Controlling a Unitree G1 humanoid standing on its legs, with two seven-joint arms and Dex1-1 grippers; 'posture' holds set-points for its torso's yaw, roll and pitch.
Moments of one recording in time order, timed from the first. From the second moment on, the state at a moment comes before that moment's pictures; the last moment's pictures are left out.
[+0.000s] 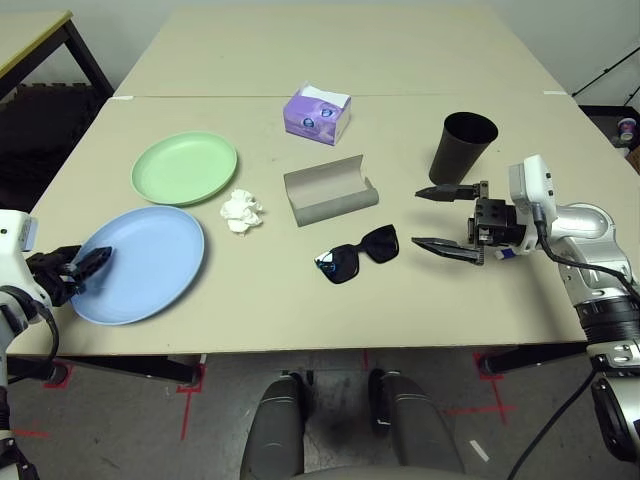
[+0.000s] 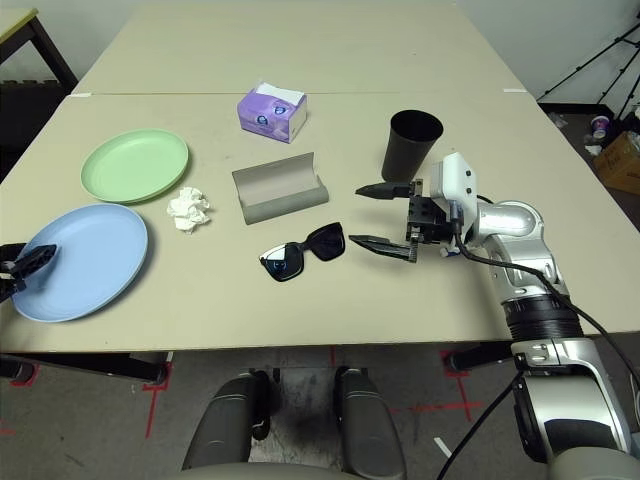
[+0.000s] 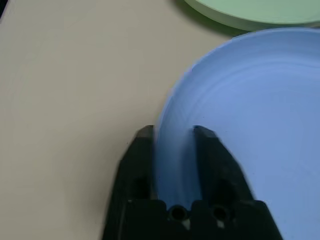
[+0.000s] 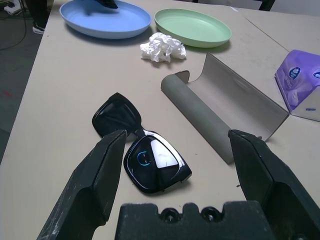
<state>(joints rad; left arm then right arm) -0.13 0.88 0.51 0.41 -0.37 0.41 -0.68 -0.54 -0.58 -0.01 0.32 0.33 -0.11 1.35</state>
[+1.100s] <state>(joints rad) -0.43 0.91 0.54 0.31 -0.58 0.79 -0.71 -0.53 -0.58 0.00 0.31 0.33 -0.11 1.34</state>
